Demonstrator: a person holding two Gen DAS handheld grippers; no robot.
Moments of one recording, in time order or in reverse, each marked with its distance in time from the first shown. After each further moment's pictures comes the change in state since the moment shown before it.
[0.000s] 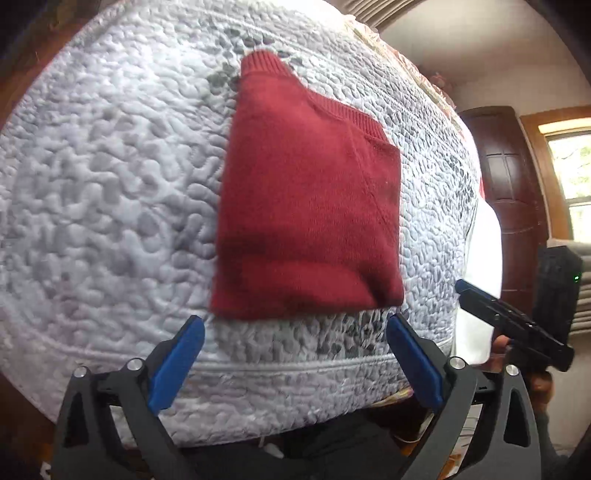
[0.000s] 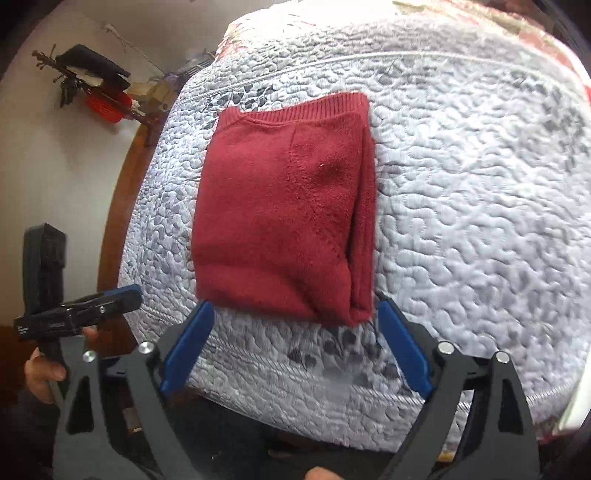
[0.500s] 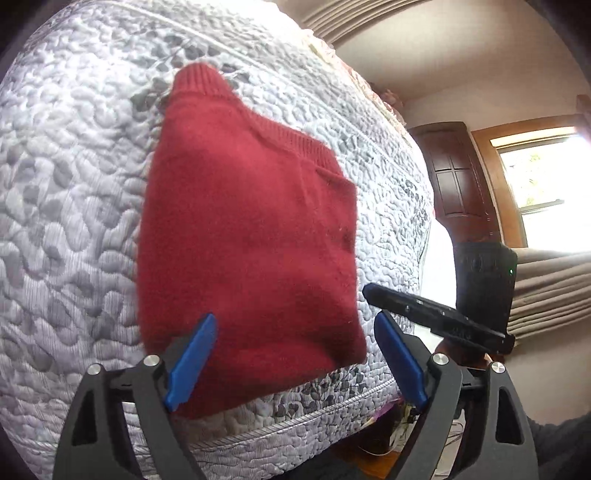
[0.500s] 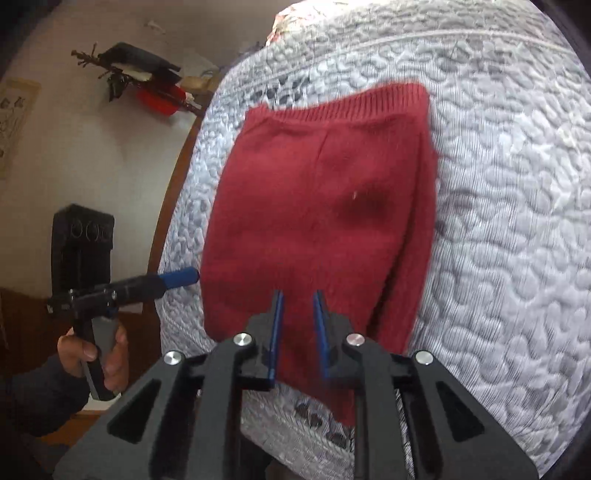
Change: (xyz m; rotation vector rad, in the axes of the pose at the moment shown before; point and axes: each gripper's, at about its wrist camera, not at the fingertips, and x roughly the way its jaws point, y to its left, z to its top) left arm 0.068 0.009 0.056 -0.005 -0.050 -0.286; right arm 0.104 -0.040 0.051 -0.074 0.072 0.307
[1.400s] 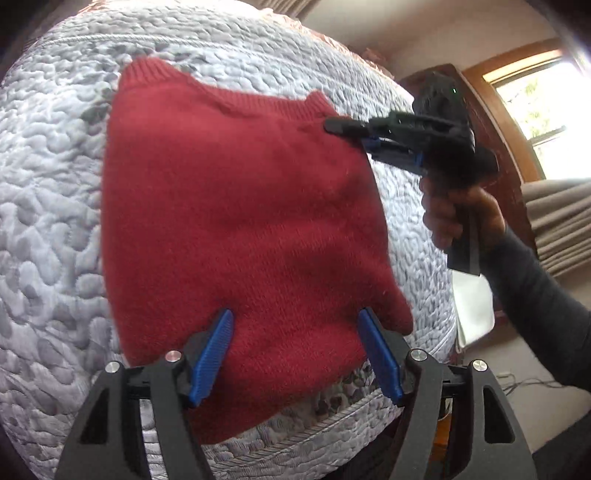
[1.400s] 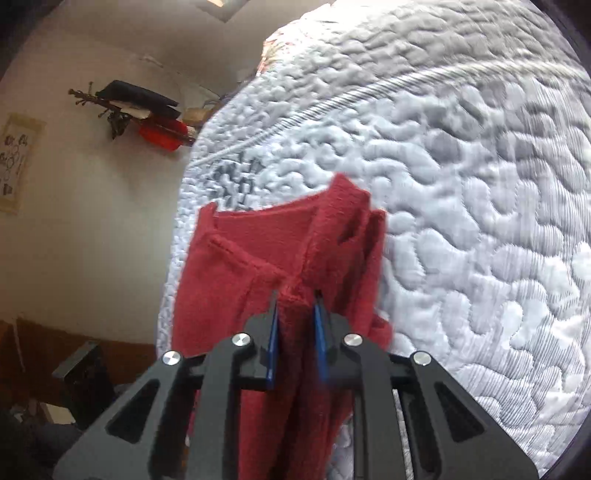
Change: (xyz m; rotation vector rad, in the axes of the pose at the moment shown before) left arm 0.050 -0.026 -0.008 0.255 0.084 0.111; right arm 0.021 -0.081 0.134 0.067 -0.099 0.078
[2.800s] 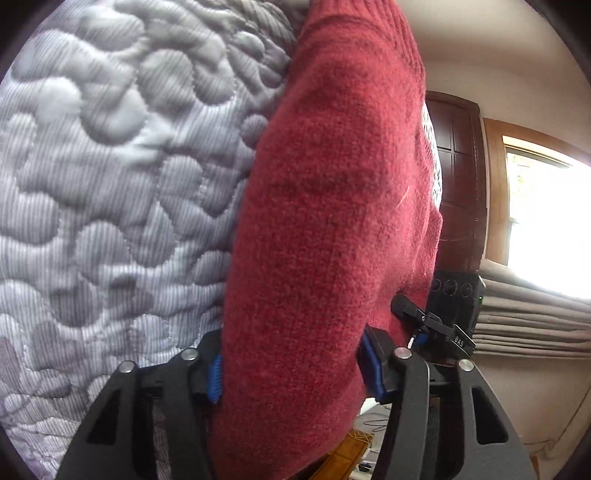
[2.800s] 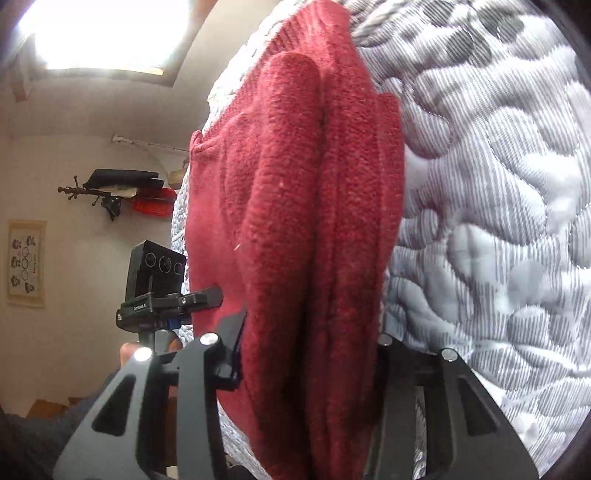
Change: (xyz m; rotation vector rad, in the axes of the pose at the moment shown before) left arm 0.152 0.013 0.210 -0.319 0.213 -0.334; right arm -0.125 -0.139 -0.004 0.280 -0.102 0.110
